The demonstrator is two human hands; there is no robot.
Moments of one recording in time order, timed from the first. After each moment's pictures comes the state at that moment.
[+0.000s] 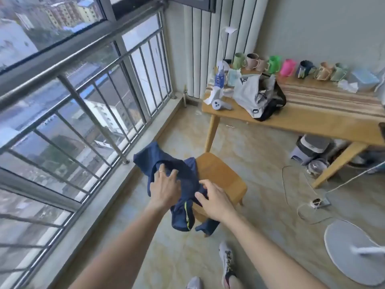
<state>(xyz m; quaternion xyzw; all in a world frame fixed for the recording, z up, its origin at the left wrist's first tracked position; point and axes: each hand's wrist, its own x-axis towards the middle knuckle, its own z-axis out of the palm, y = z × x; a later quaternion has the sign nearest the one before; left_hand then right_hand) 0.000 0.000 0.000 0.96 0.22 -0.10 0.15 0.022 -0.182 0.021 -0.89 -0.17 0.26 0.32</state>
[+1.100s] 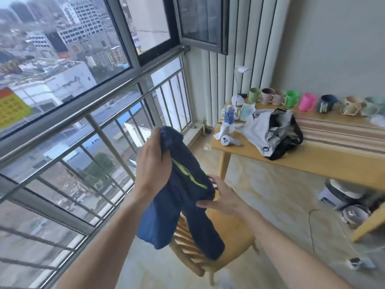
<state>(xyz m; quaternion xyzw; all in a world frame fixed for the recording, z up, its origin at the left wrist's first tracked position) 0.098 -0.064 0.231 0.89 0.19 0.30 0.29 0.198 -0.235 0.075 -0.78 -0.28 0.31 0.46</state>
